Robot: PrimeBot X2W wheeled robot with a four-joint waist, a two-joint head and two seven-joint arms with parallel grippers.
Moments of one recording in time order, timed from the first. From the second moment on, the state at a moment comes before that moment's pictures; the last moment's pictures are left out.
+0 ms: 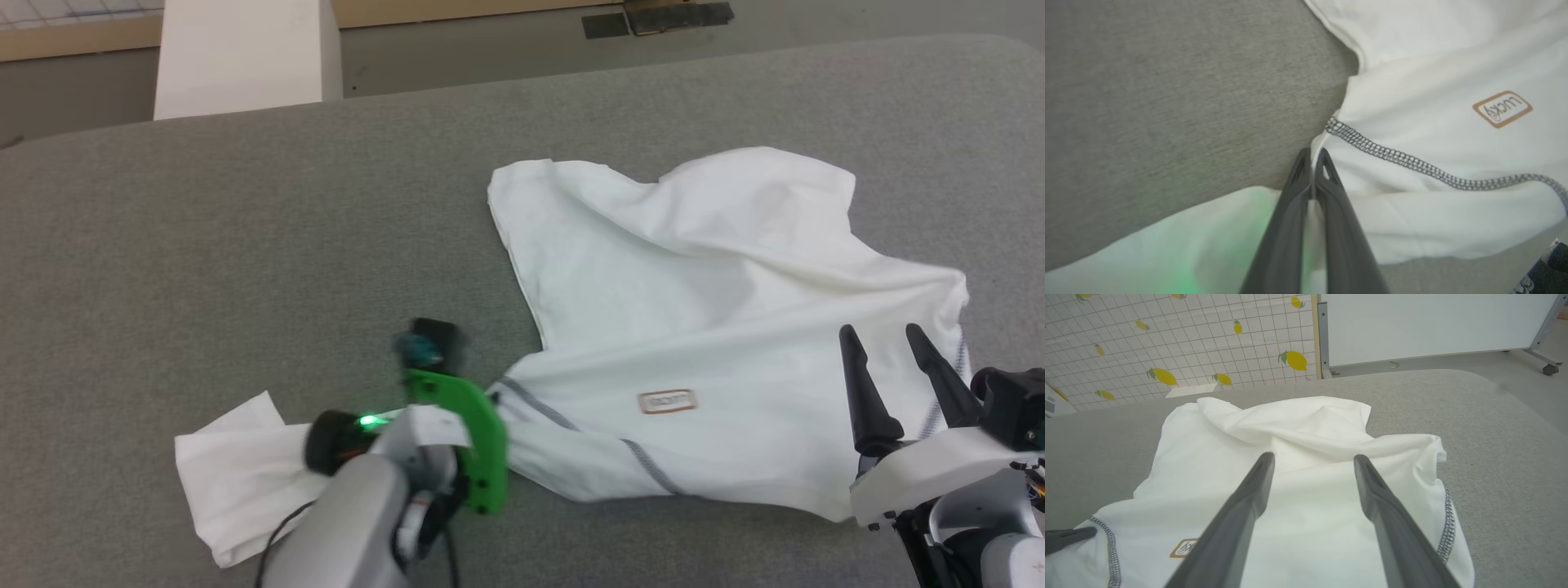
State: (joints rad) left arm -0.35 0.10 -0.46 0.27 -0.41 0.06 0.53; right arm 0.00 -0.05 -0.11 -0.13 0.17 0.13 0.14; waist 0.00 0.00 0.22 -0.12
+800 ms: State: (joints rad) left arm -0.09 0.19 -0.06 0.11 -0.54 0.21 0.05; right arm 0.06 -0.05 -0.21 -0.08 0.19 0.13 0.36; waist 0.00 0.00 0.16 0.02
